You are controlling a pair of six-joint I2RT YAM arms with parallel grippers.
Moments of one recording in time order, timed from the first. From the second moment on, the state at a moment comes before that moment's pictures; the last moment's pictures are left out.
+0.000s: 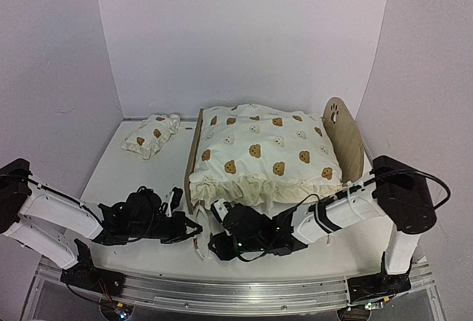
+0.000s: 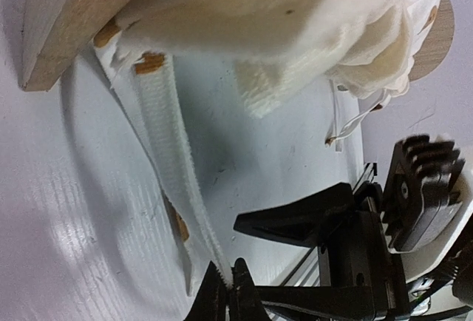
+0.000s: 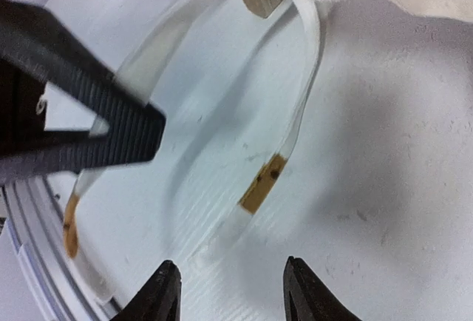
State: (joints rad) left arm -1.03 1.33 0.33 0.47 0.14 -1.09; right arm 1.30 1.86 0.92 0.16 0.09 0.64
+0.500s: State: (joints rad) left arm -1.01 1.28 0.33 0.31 0.11 -1.02; right arm 1.30 2.13 1.22 0.04 0.42 0.56
